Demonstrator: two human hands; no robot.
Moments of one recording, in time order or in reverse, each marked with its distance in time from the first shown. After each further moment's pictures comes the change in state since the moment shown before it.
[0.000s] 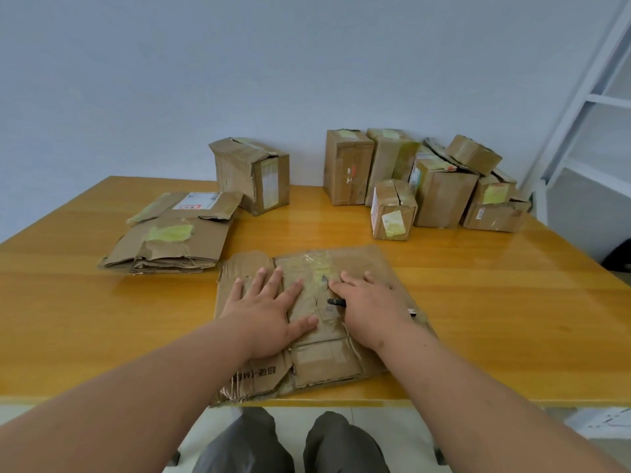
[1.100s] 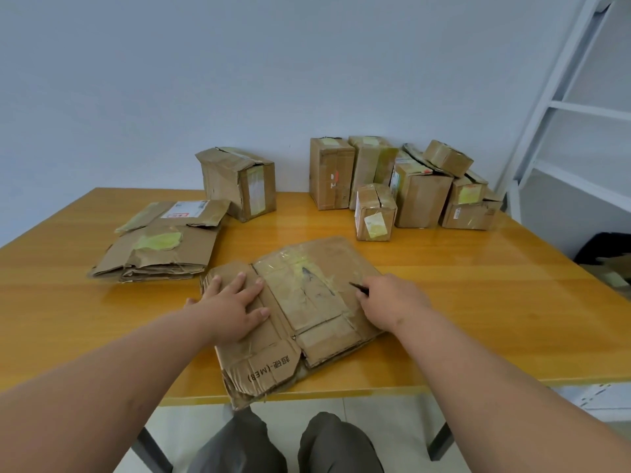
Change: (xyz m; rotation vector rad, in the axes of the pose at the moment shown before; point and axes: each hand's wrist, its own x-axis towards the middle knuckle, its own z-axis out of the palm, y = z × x) left_hand -0.008 -0.032 -0.016 -0.116 -0.138 -0.120; right_hand -0.014 0.036 -0.024 0.031 0.026 0.261
